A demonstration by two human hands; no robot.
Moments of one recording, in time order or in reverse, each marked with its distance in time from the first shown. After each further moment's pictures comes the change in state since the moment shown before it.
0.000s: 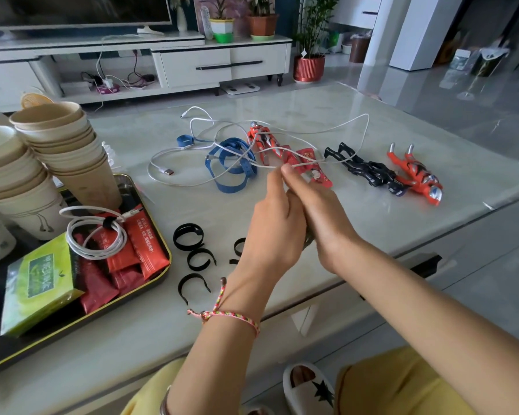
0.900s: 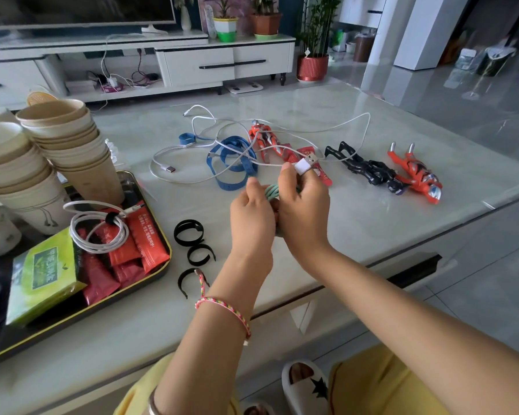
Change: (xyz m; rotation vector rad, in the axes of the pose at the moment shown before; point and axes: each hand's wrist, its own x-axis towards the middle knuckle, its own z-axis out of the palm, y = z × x) left_hand 0.005 0.012 -0.006 -0.530 0.311 -0.521; right_hand 0.008 0.013 0.024 -0.102 0.317 -0.492
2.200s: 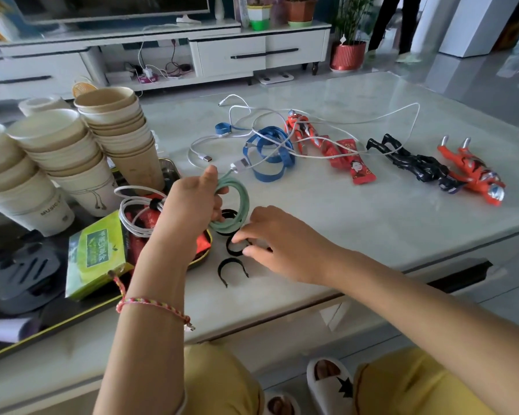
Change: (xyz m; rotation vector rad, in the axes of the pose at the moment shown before) left_hand 0.041 0.032 -0.114 0.347 0.023 0.102; right_hand -0.027 0.003 0.021 -0.641 -1.071 -0.463
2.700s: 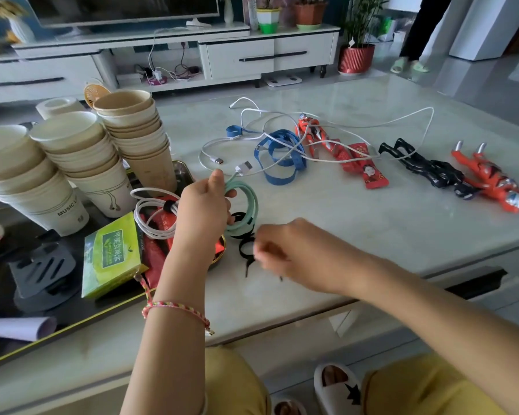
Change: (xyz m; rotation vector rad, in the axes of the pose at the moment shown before) left_hand 0.000 -0.003 0.002 0.048 0.123 0.045; right_hand -0.009 -0.019 -0.017 0.094 -0.055 0.025
